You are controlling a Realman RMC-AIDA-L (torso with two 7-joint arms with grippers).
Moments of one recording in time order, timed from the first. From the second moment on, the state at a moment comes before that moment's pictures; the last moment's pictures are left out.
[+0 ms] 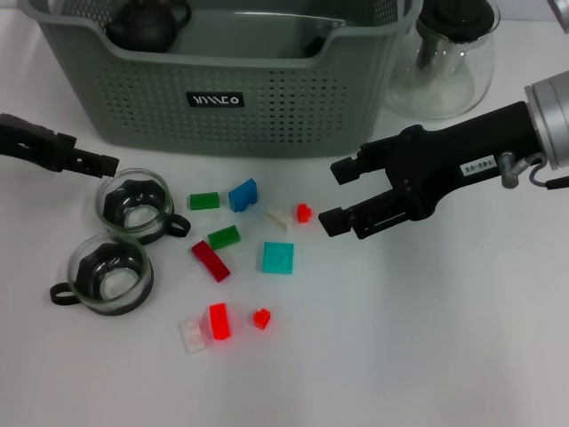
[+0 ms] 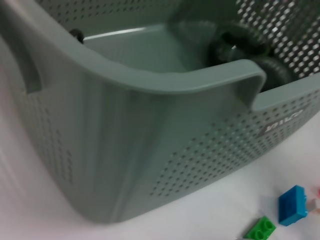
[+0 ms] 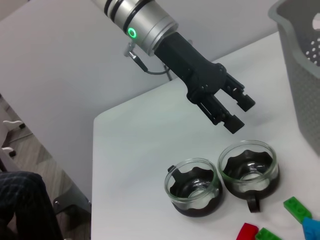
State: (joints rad) left arm -0.56 -2.08 0.66 1.21 2.59 1.62 -2.13; right arm 0.62 2.08 -1.16 -1.09 -1.99 -1.69 2.02
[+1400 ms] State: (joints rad) left arm -0.59 -2.16 0.94 1.11 2.84 1.38 -2.32; right arm 0.63 2.08 -1.15 -1.06 -2.03 -1.65 2.01
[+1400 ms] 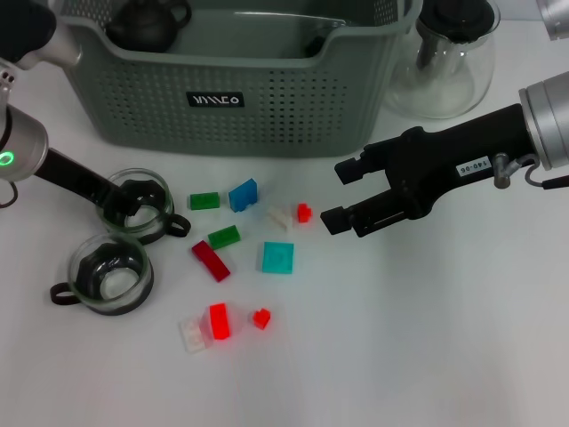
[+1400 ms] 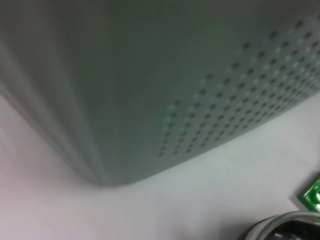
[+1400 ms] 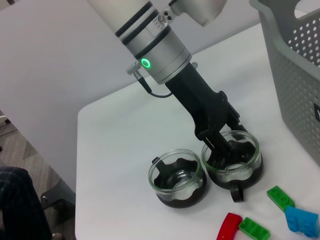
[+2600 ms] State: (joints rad) left arm -0.58 -2.14 0.87 1.24 2.74 1.50 -2.30; right arm 0.63 2.07 -1.12 -1.07 -2.03 -1.66 2.01
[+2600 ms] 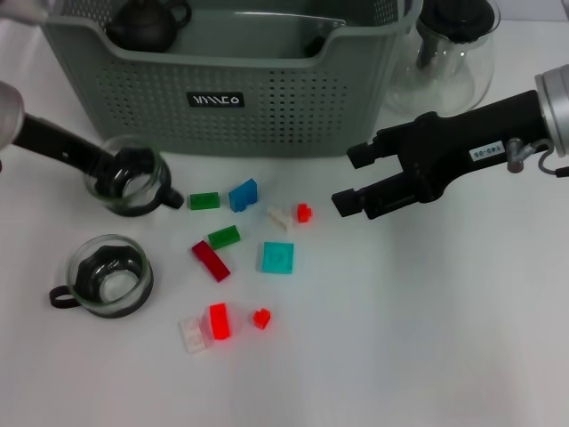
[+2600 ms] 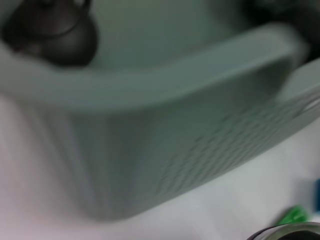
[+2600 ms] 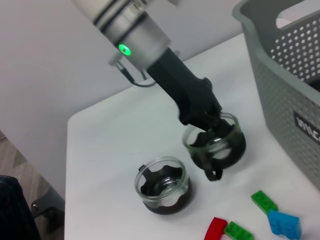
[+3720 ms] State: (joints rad) left arm -0.95 -2.01 0.89 1.04 2.50 1.30 -2.46; right arm 0.65 1.94 -1.02 -0.91 -2.13 -1.77 2.02
